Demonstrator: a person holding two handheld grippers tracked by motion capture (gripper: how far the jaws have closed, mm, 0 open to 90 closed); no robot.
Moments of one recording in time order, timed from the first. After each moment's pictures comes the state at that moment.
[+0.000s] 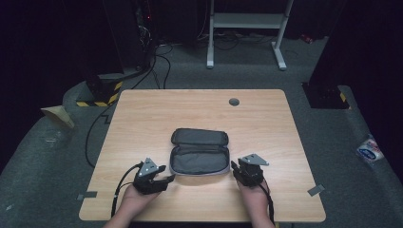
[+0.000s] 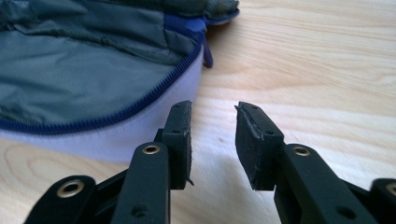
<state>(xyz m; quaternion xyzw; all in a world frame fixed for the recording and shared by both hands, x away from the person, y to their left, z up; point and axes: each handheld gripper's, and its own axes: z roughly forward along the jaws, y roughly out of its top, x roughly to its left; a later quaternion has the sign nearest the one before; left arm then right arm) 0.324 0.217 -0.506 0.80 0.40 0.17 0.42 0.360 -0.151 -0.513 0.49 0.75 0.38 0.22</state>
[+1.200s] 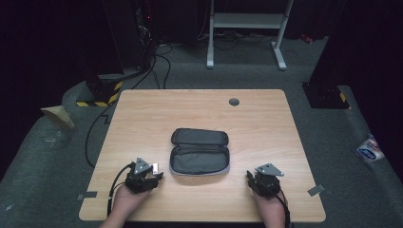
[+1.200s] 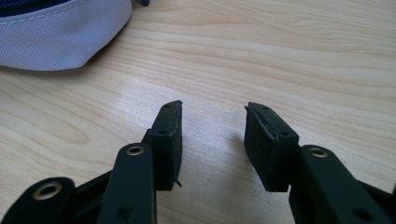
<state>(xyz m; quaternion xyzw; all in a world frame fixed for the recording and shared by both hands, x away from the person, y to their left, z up) 0.334 0.234 -0.523 0.80 0.46 0.20 0.34 0.337 -0.195 -0.523 0.50 0.76 0.32 0.26</state>
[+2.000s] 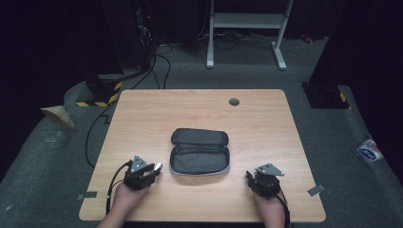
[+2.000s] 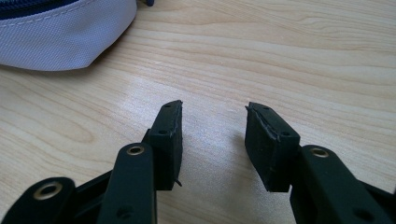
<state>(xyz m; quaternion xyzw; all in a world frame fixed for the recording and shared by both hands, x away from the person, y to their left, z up) 0.339 0.244 -0.527 0.78 0.45 0.21 0.37 0.336 -0.196 -0.523 0.50 0.76 0.32 0.25</state>
